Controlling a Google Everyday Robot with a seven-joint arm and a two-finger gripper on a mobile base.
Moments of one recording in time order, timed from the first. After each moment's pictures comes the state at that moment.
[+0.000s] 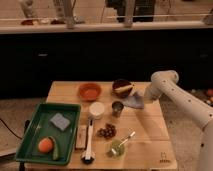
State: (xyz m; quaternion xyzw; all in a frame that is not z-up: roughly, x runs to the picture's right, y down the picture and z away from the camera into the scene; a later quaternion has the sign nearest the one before) arm 0.271 0.084 0.898 -0.25 -0.06 0.08 0.96
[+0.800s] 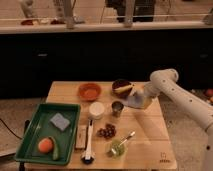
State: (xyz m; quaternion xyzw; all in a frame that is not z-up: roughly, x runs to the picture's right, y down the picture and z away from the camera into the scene) arm 0.254 0.066 0.899 -0.22 -0.06 0.09 0.97
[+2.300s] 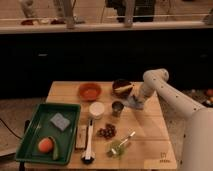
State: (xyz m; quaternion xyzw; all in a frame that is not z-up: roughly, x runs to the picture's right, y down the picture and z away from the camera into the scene) arm 0.250 0.073 0.939 -0.25 -0.04 0.08 0.96
